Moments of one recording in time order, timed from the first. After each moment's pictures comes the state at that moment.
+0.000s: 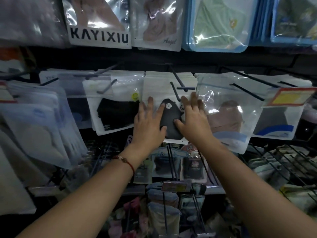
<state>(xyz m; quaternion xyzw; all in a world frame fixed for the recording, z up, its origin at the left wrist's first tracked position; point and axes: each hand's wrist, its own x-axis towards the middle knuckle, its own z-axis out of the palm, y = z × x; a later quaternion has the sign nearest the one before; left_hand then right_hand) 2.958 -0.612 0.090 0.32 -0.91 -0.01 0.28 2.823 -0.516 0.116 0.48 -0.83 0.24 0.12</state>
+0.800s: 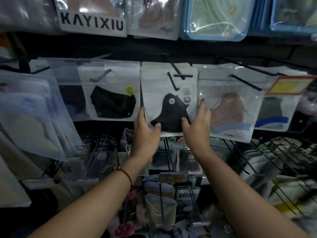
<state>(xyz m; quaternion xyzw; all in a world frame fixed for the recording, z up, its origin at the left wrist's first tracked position) 2.959 -0.584 0.051 0.37 -0.71 -0.42 0.43 2.839 -0.493 0.073 0.35 -0.78 0.51 0.11</state>
